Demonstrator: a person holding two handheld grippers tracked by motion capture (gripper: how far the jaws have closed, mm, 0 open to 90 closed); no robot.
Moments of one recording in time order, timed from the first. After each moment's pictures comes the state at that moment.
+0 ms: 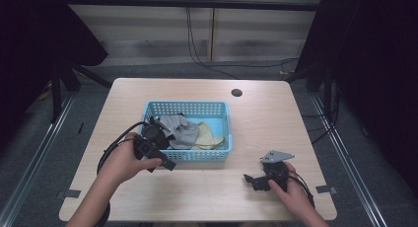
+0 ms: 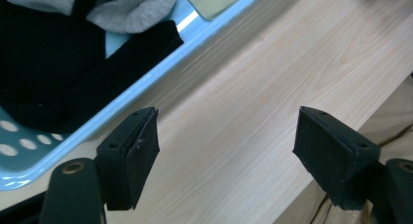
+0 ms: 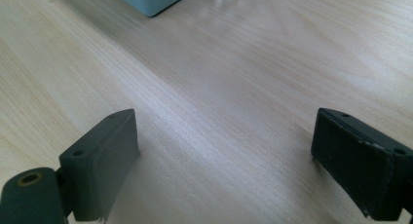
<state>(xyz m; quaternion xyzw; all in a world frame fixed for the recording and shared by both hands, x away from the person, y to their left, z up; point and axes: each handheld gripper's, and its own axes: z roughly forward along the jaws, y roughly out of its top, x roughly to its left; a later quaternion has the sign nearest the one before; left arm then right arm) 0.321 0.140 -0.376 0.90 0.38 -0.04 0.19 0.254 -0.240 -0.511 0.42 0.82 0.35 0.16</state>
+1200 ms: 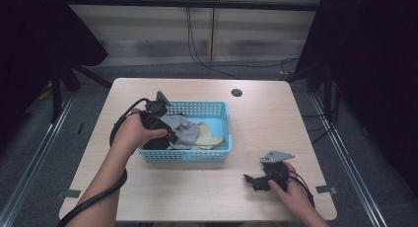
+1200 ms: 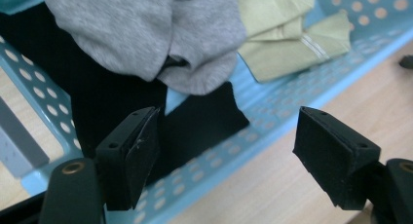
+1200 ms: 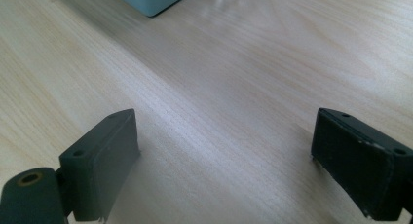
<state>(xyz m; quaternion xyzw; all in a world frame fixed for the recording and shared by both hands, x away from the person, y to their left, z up) 0.393 0.130 -0.374 0.88 0.45 -0.04 0.17 0.254 -0.239 -0.511 0.42 0.82 0.35 0.16</state>
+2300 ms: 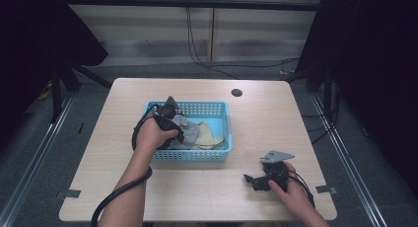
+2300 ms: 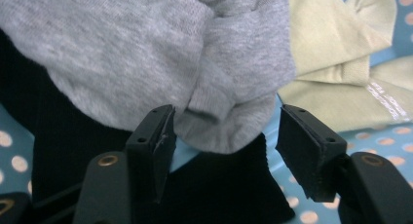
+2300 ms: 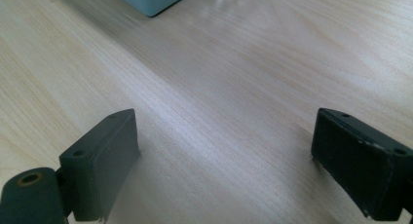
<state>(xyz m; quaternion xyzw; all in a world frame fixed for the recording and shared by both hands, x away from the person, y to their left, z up) 0.422 0.108 -0.432 0.85 0.50 -0.03 0.16 0.254 -0.239 -0.511 0.42 0.82 0.35 0.16</state>
